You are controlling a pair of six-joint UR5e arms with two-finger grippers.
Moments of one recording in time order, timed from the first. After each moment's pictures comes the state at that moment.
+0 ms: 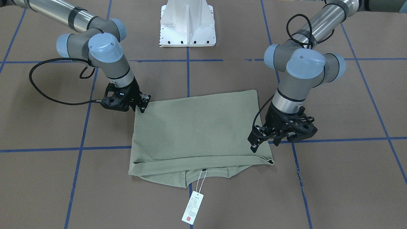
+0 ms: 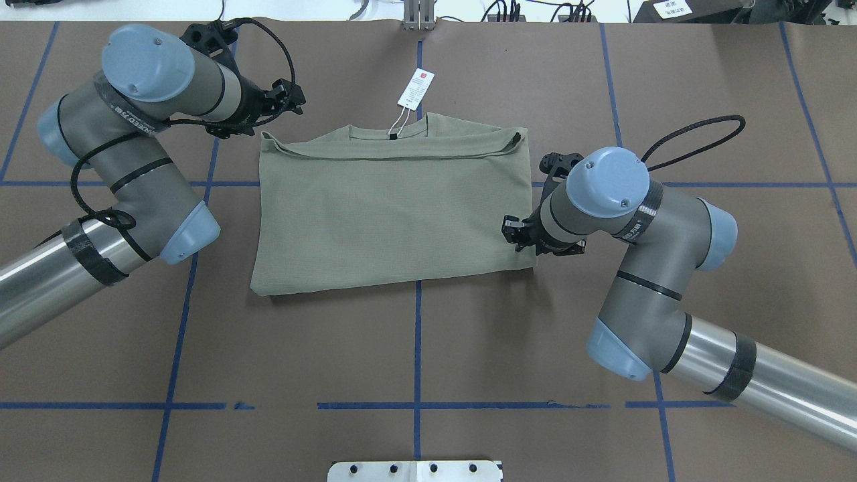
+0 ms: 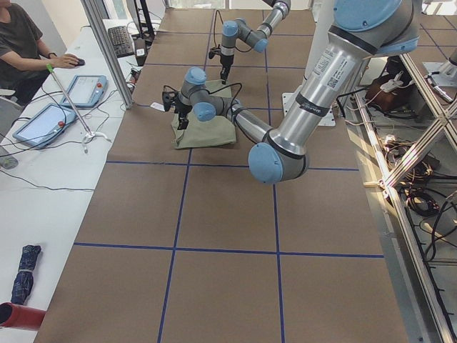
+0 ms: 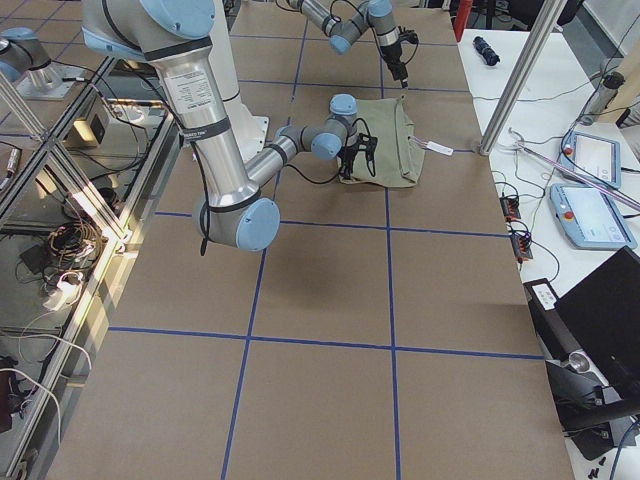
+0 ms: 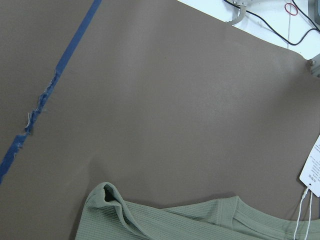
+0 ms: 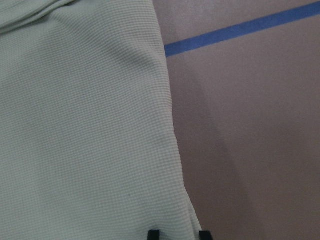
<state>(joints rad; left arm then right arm) -0.83 -2.16 -1.47 -2.08 -1.83 -1.41 0.59 -1.12 1.68 -1.31 1.90 1.43</state>
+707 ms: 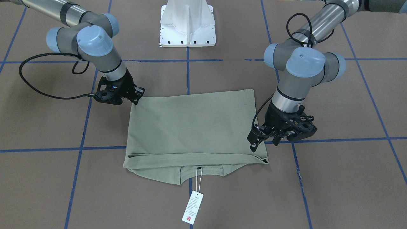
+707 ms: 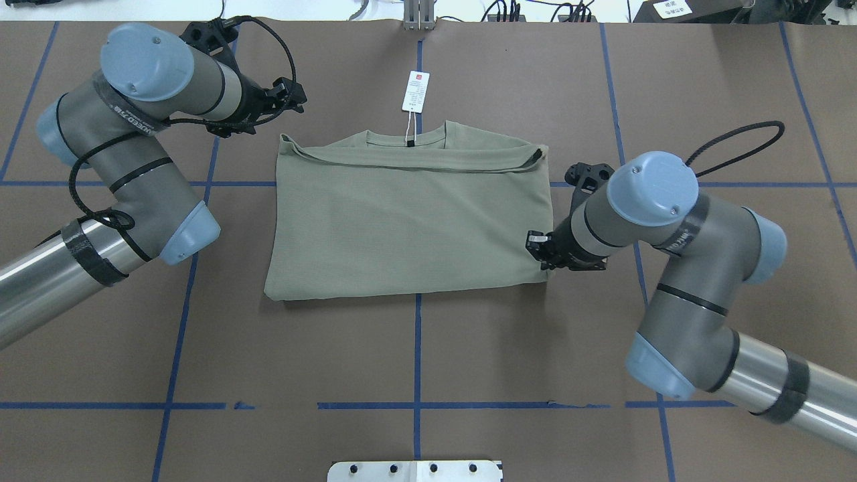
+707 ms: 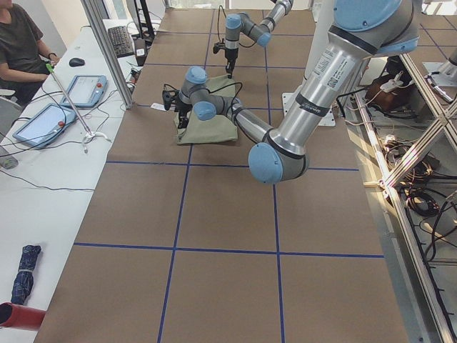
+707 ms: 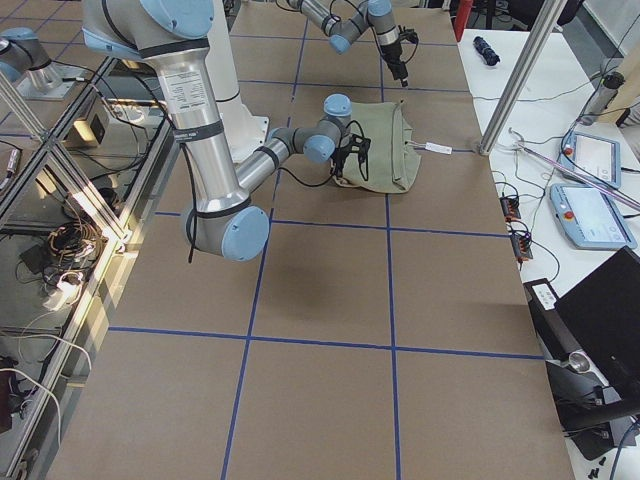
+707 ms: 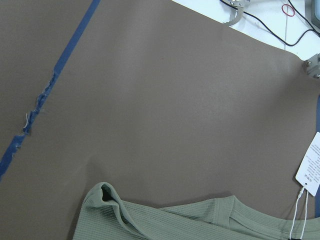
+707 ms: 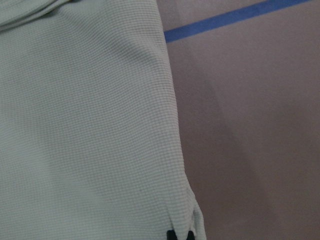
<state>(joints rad) -0.82 -2.16 -1.48 -2.08 -1.83 -1.42 0.59 -1.27 1.84 -1.32 1.96 1.44</state>
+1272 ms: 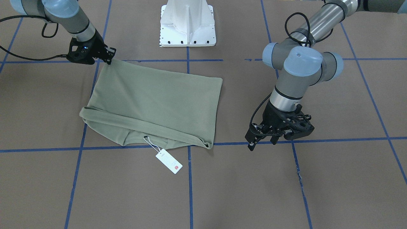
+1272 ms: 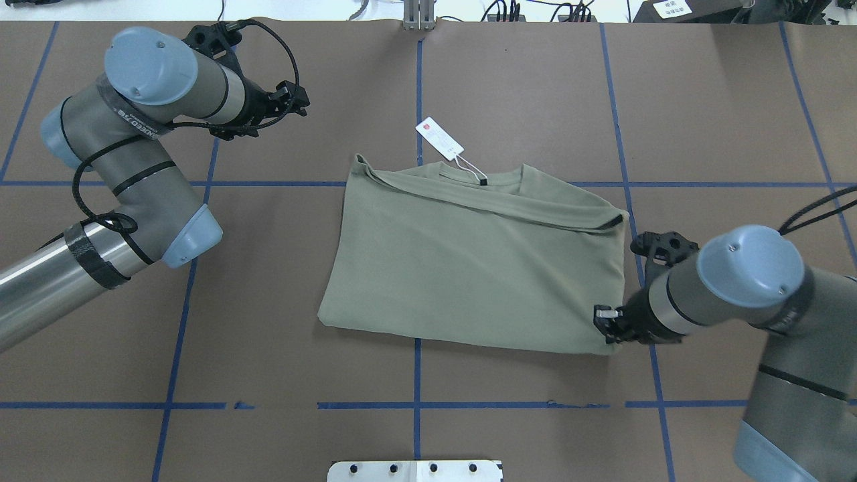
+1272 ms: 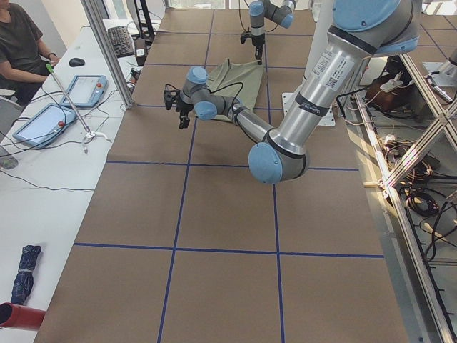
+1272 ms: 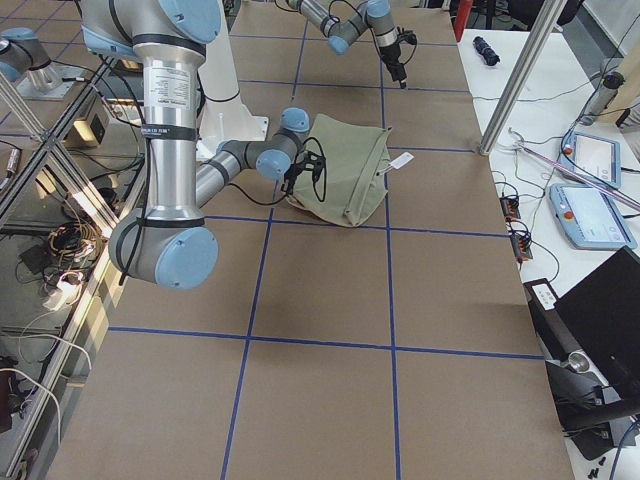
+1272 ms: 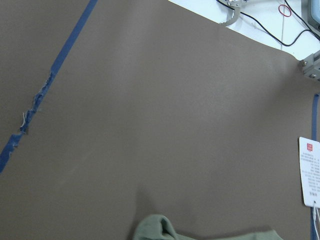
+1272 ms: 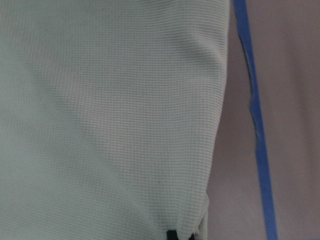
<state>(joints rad) -0.81 -2.16 -1.48 -2.08 -1.82 -1.41 0.42 -1.68 2.17 -1.32 2.08 1.45</state>
